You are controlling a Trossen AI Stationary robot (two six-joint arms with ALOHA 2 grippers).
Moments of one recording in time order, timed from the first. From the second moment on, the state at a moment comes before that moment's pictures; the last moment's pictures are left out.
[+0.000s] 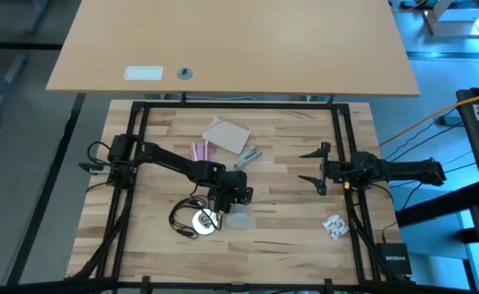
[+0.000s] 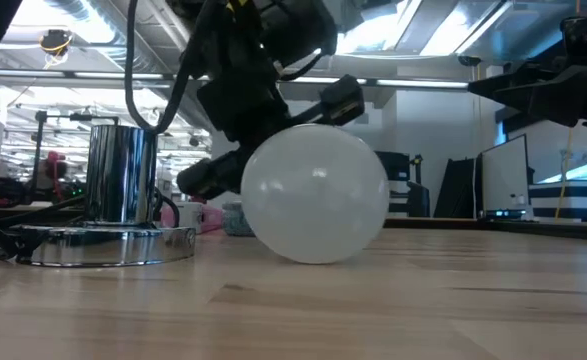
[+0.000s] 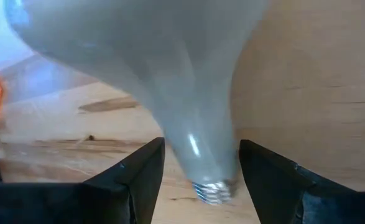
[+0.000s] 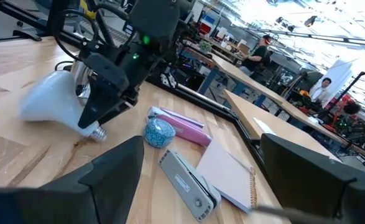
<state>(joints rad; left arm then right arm) -0.10 1.97 1.24 -0.28 0.13 1.66 0.05 0.06 0.01 0.03 0.09 -0.51</state>
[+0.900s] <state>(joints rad) -0.14 2.00 1.24 -0.22 0.10 1.29 0.05 0.06 0.01 0.03 0.09 -0.51</state>
